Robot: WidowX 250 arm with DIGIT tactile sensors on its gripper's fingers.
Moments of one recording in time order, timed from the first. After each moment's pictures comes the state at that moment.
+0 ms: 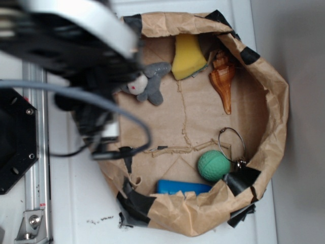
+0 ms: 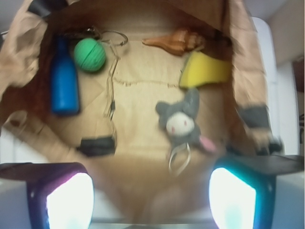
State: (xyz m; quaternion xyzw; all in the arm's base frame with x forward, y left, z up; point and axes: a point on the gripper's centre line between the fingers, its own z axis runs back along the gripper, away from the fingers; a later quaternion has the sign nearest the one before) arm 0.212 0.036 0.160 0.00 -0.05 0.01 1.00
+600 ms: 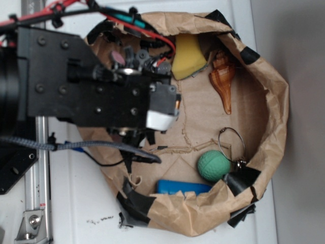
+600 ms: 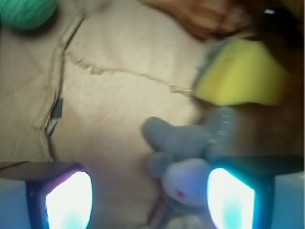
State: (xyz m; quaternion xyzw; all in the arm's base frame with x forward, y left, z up) arm 0.227 0.030 0.062 0.08 -0.03 -0.11 0.99
